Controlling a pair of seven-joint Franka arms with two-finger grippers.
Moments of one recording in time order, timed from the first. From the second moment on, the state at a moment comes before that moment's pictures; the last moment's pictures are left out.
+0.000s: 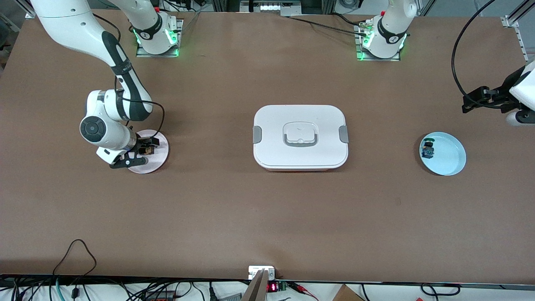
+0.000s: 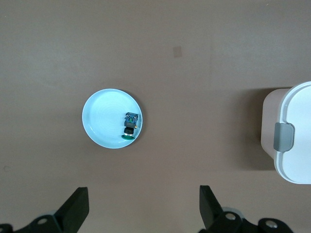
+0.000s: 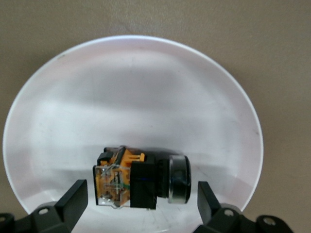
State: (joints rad) left arm 0.10 0.06 -0.08 -1.55 0.06 1.53 0.03; right arm 0.18 0.46 -0.11 -2.11 -0.02 2.39 -0.07
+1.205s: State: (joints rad) left arm 0.10 0.06 -0.08 -1.55 0.06 1.53 0.03; right arm 0.18 0.40 -0.11 -2.05 -0.02 2.35 -0.07
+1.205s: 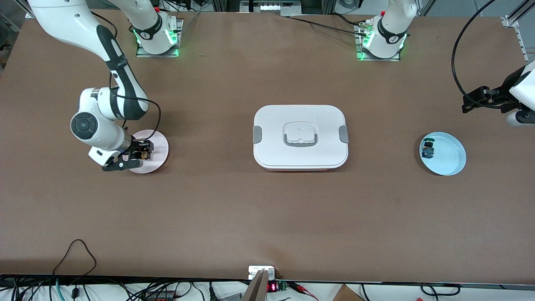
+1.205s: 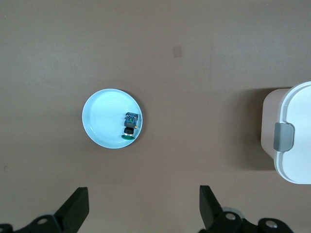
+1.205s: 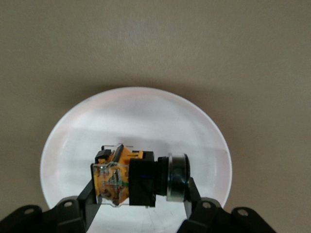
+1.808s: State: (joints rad) left arm 0.10 0.06 -0.08 -1.55 0.06 1.53 0.03; right arm 0.18 0.28 -0.06 -1.81 0.03 2.05 -0.16
